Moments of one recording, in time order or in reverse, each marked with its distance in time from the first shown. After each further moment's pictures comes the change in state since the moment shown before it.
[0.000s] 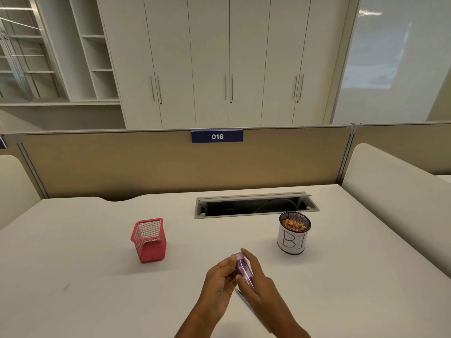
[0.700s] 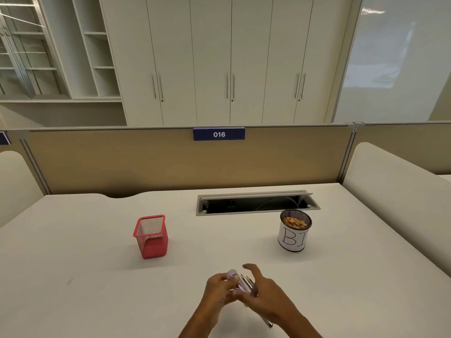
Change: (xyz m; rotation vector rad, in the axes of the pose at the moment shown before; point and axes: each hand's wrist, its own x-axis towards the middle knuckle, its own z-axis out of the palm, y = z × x) left_hand 0.022 -0.031 -0.033 0.409 0.088 -0.126; right_hand 0.007 0.037 0.000 -0.288 -0.128 0.079
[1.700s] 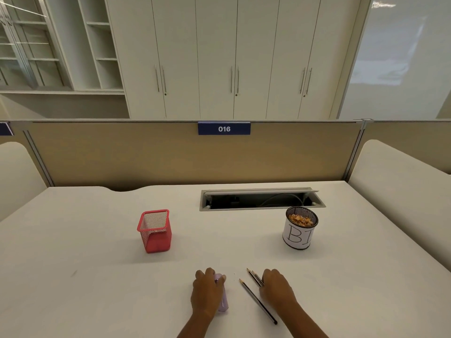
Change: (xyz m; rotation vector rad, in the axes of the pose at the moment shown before) left_hand 0.048 -0.041 -0.030 0.905 0.382 0.236; right_hand 0.044 0.047 0.024 -0.449 0.040 0.311
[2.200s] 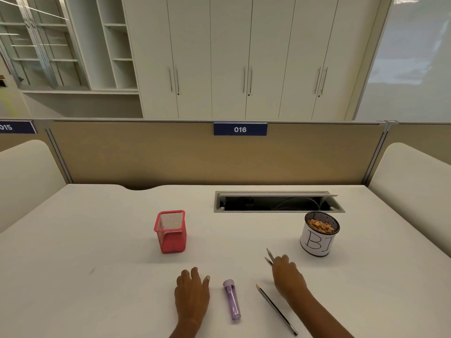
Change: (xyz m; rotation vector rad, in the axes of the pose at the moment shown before) left_hand 0.025 -0.062 -0.023 0.318 0.303 0.182; right_hand 0.011 -0.027 -0.021 -0.200 0.121 -0.134
